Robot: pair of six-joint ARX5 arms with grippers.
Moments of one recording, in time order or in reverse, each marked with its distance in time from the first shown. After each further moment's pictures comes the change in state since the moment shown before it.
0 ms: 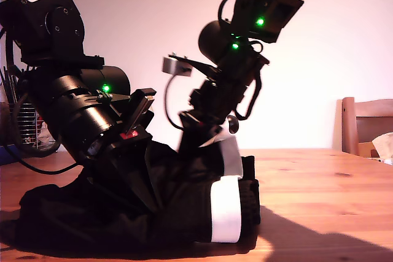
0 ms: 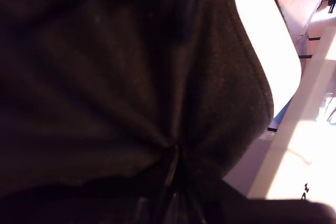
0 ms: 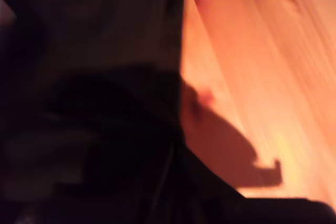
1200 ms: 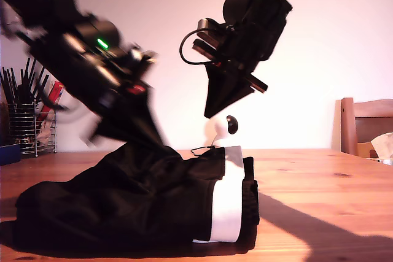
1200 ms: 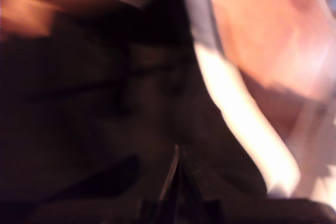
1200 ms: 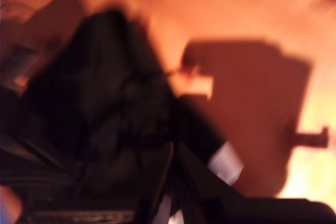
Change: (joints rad) left arm 0.138 -0.127 0.142 0.080 -0.141 0.000; right arm -0.097 -0.001 0.334 -0.430 -0.117 0.560
